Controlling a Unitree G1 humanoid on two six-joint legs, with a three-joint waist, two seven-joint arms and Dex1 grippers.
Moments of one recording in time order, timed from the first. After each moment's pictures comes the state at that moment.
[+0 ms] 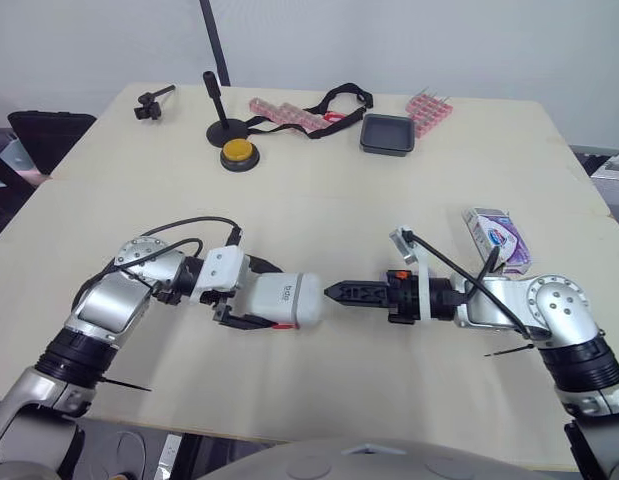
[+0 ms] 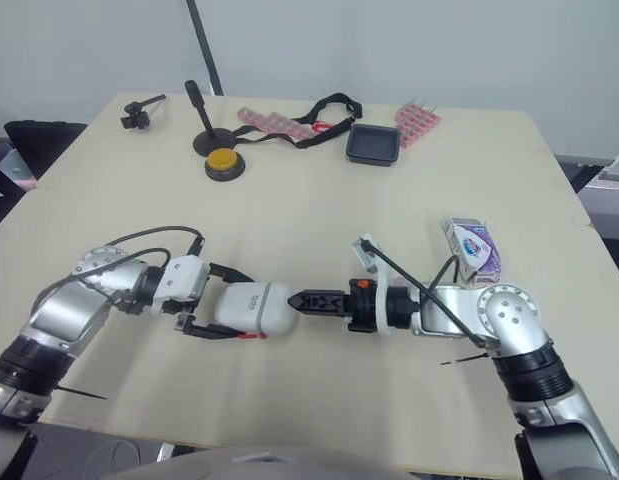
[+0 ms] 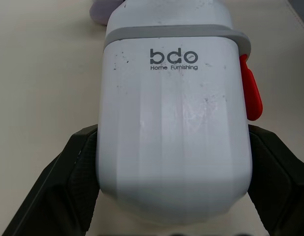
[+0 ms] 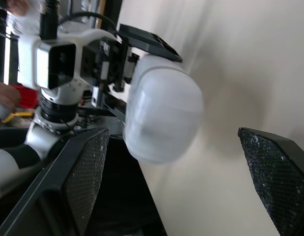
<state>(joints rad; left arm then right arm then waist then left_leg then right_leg) -0.30 0.74 -0.25 -0.05 -0.30 -0.01 -1.35 -0.31 -0.51 0.16 -0.21 1.94 1.16 -0.18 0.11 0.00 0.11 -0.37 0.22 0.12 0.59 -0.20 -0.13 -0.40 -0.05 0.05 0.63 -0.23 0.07</state>
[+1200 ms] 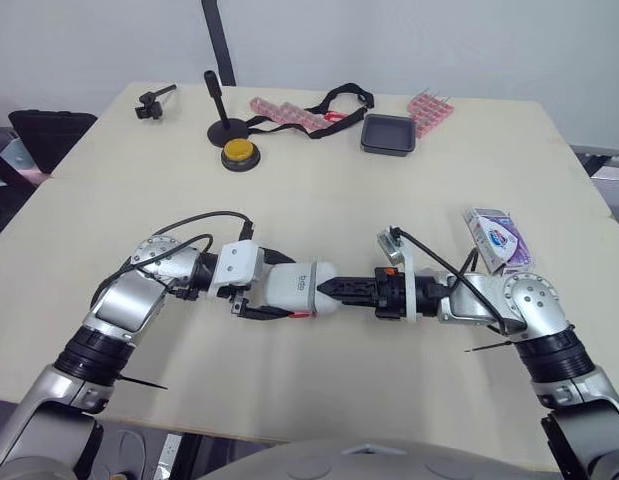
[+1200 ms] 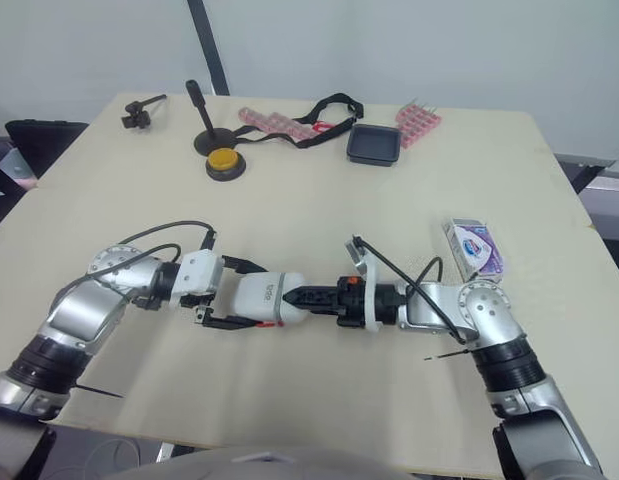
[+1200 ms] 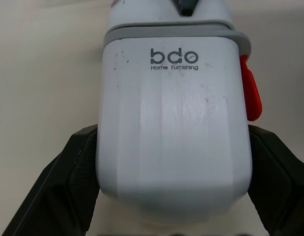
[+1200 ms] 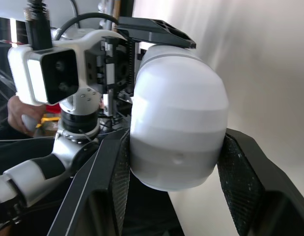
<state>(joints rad) -0.33 0.67 -0.25 -0.05 -0.27 -0.01 -1.31 -0.32 -0.50 0.14 -0.10 1.95 1.20 -0.11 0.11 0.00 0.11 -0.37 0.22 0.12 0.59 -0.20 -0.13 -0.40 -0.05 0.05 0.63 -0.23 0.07</state>
